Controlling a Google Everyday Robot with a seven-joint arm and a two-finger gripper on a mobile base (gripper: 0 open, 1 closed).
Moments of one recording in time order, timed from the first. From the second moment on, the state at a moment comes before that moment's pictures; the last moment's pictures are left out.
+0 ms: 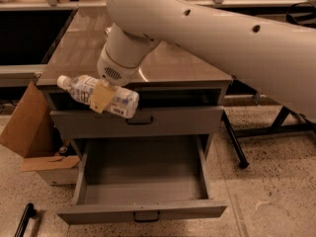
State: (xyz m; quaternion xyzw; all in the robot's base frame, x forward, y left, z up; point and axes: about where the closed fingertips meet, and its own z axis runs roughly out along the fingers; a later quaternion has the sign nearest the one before) arm 0.546 0.127 0.866 -0.59 0.76 0.13 0.22
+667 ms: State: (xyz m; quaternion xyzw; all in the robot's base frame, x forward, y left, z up) arm 0.538 0.122 0.849 -0.59 0.77 0.13 0.21
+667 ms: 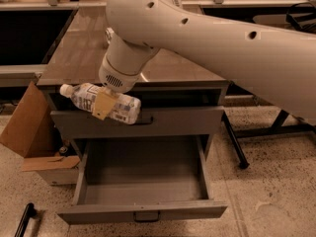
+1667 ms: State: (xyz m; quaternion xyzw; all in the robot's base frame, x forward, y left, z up) arm 0.506 0.074 0.737 -0.59 0.78 0.16 0.15
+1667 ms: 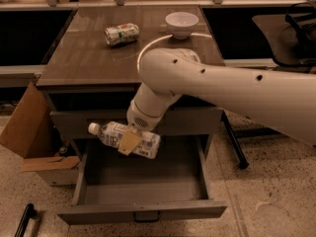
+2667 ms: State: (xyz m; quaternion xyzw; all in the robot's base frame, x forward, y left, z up) arm 0.482 0.041 0.637 -0.55 0.80 0.20 0.09
